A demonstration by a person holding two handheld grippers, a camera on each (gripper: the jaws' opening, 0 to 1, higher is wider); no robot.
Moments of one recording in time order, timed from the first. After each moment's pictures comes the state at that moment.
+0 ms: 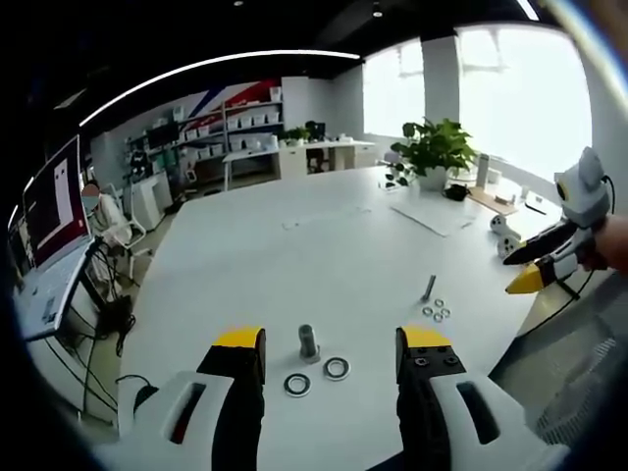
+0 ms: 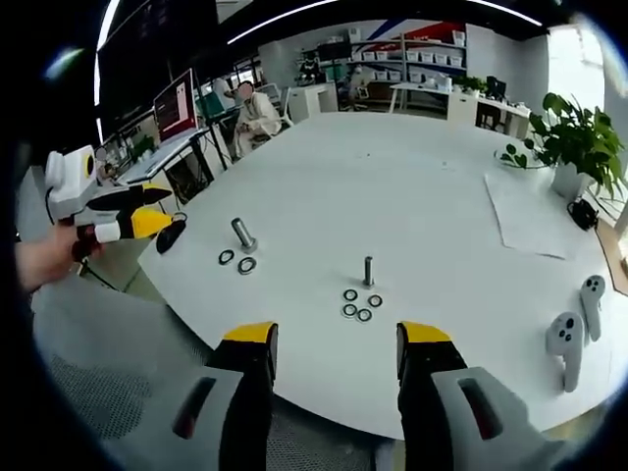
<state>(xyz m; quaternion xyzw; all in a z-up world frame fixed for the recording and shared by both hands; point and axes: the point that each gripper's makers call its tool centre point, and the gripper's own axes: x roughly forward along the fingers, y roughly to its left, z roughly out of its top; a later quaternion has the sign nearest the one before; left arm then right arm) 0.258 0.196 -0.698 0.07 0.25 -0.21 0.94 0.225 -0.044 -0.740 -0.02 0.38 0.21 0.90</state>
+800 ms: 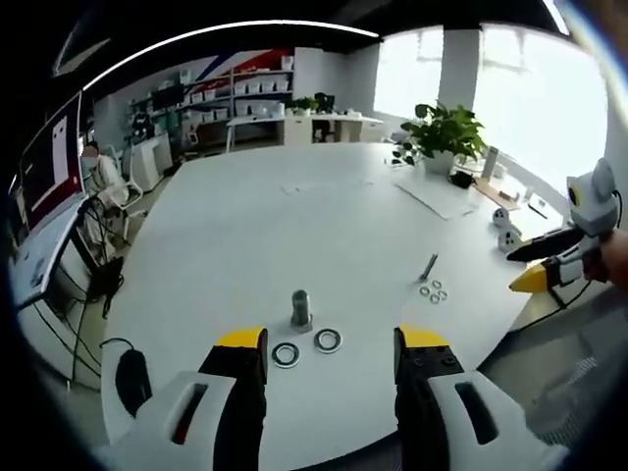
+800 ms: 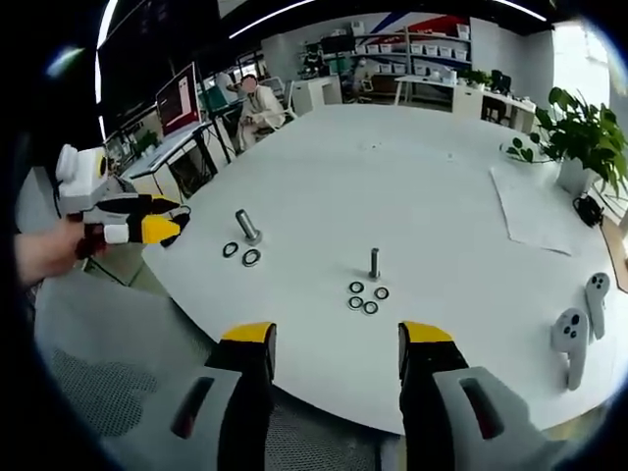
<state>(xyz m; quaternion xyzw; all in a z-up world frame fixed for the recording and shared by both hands) 0.251 0.200 -0.730 0.03 0.33 -0.20 0.92 0.219 -0.040 -0.746 -0.02 0.40 0.21 0.89</state>
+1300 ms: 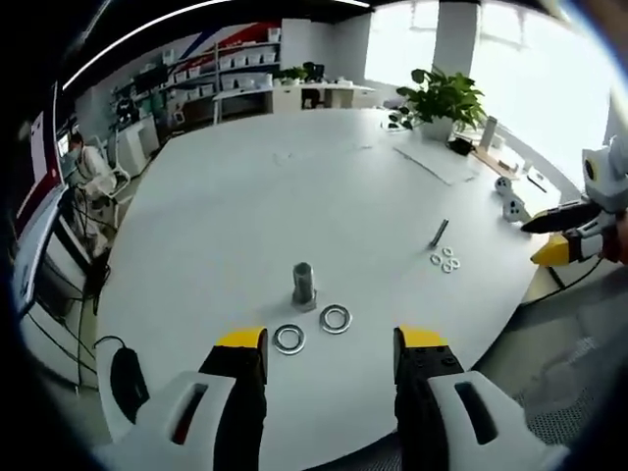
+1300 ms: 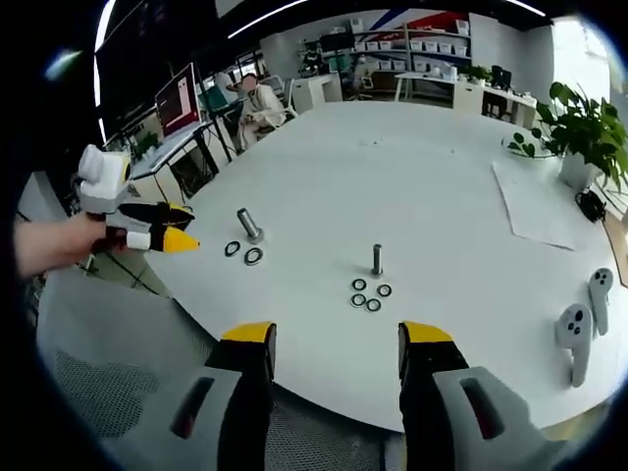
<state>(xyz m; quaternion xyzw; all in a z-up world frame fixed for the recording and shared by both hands) 0.263 0.206 -0.768 0.06 0.39 -0.22 0.89 0.218 -0.039 -0.747 -0.01 0.40 0.22 0.89</state>
